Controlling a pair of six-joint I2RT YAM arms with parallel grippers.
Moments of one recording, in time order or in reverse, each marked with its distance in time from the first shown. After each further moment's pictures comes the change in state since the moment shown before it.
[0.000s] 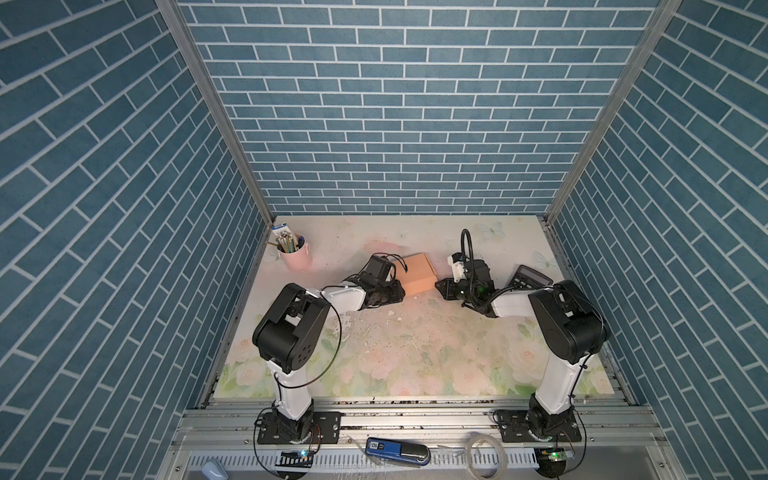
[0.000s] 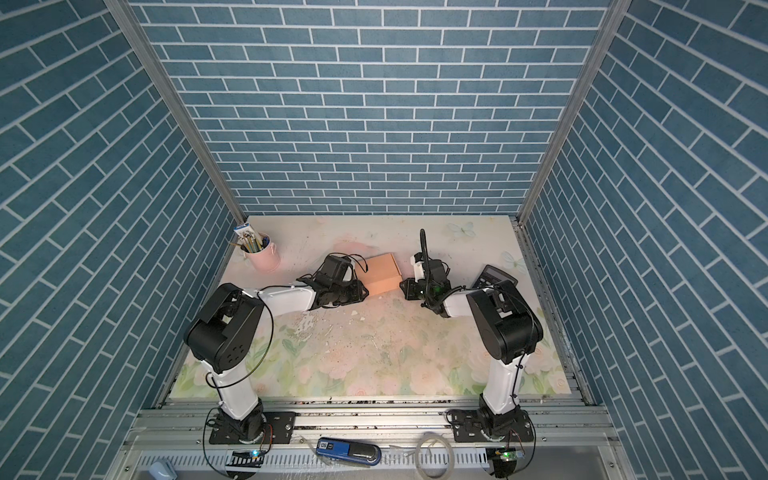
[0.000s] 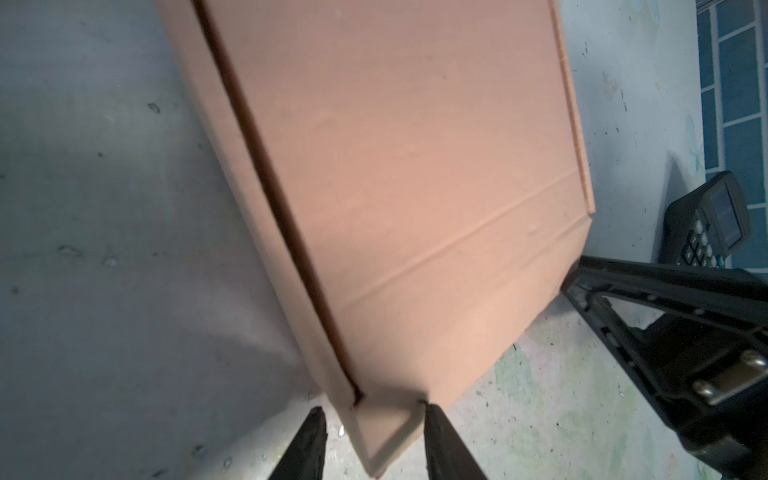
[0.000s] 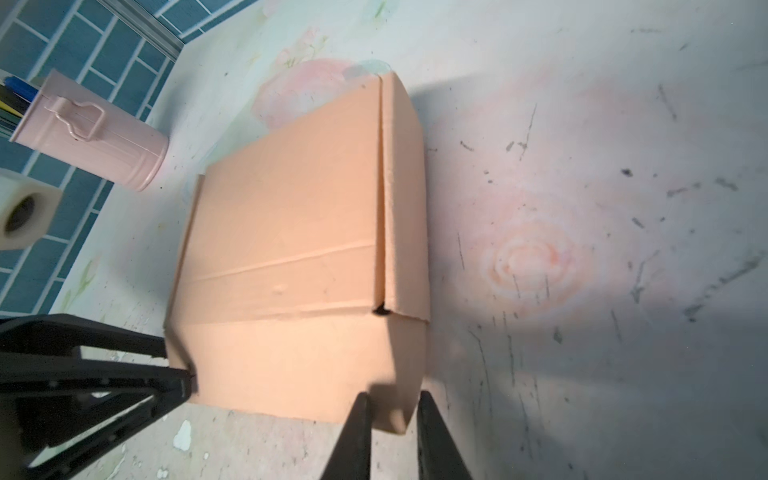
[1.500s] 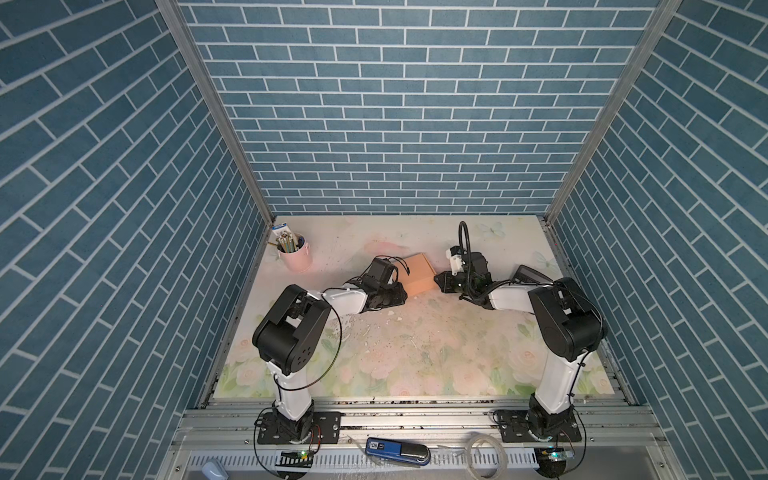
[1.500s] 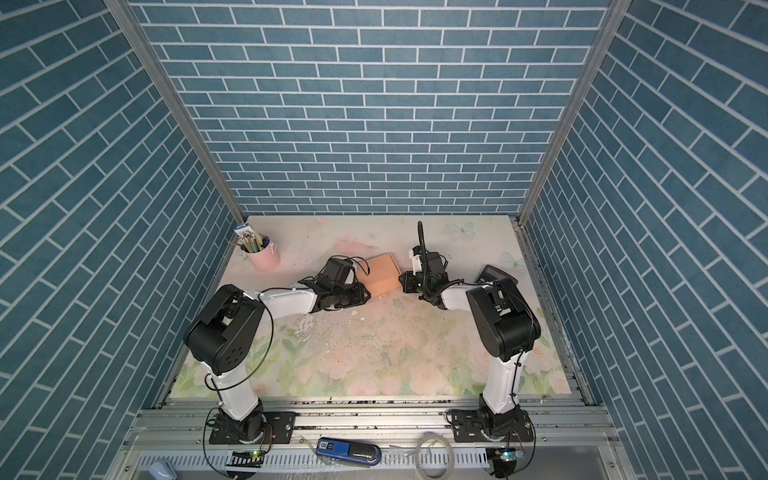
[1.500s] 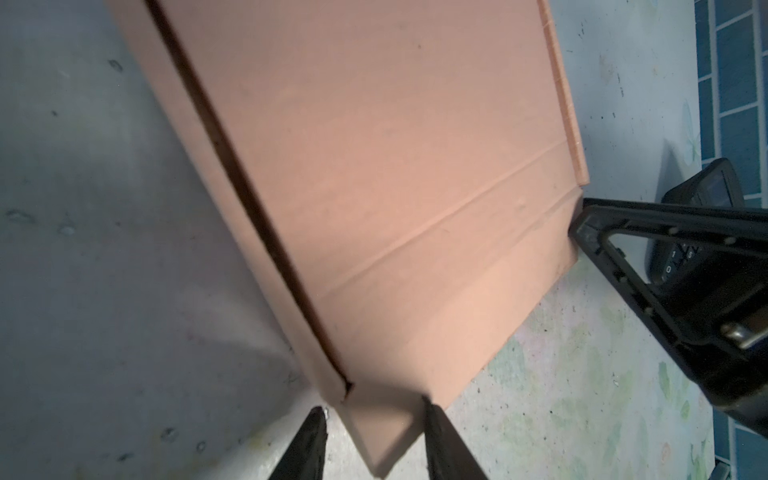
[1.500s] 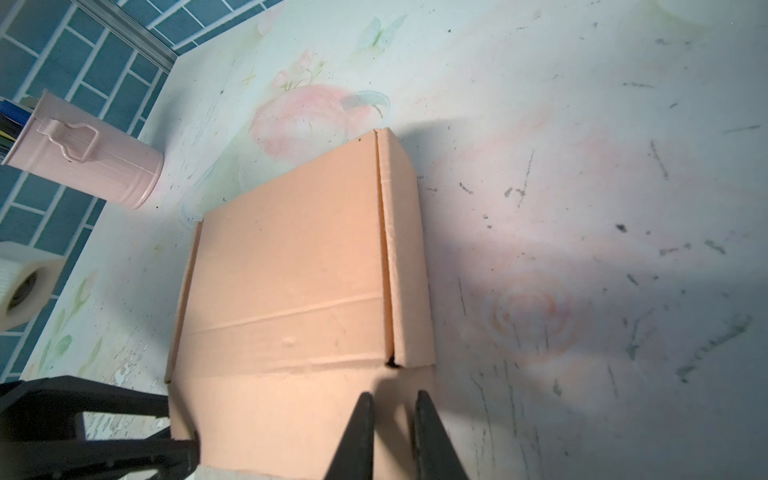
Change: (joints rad) left arm -0.024 -0.015 -0.024 0.009 -0.001 -0.021; right arm 0.000 0.010 0.095 -0.080 0.018 -0.001
